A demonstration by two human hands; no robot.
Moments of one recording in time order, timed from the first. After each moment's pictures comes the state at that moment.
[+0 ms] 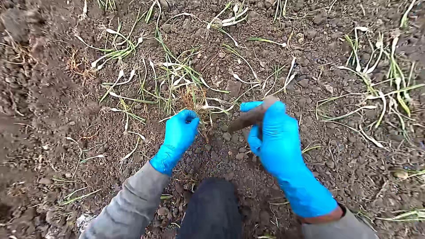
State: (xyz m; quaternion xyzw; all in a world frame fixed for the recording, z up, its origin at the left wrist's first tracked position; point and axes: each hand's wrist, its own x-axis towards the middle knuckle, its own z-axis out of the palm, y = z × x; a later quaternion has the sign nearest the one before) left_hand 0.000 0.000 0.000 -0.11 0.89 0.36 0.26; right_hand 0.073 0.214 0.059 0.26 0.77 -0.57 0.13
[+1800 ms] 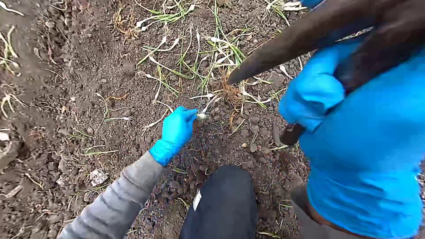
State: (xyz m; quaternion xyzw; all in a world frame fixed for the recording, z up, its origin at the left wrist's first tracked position) left_hand 0.061 -0.112 0.001 -0.05 0.95 0.22 0.21; right_hand 0.038 0.226 0.048 -0.06 0.59 -0.79 0.12
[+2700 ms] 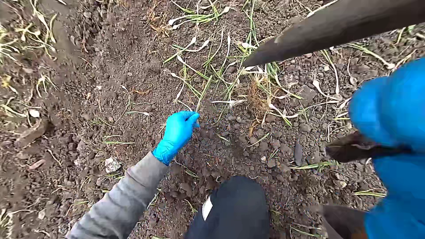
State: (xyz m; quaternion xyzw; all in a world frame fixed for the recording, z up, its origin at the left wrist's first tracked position) left_hand 0.059 -0.160 0.010 -0.25 0.88 0.34 0.21; right_hand -0.011 0.241 0.056 -0.12 0.62 -0.78 0.02
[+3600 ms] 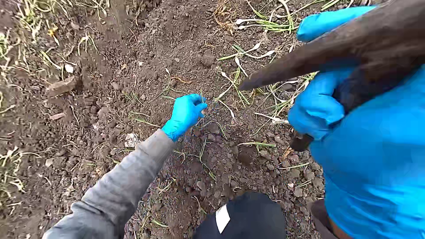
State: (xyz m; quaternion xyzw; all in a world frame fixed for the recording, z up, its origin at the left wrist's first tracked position) left_hand 0.052 -0.274 0.019 -0.32 0.87 0.33 0.18; right_hand -0.034 -0.003 0.115 -0.15 0.61 -0.74 0.22
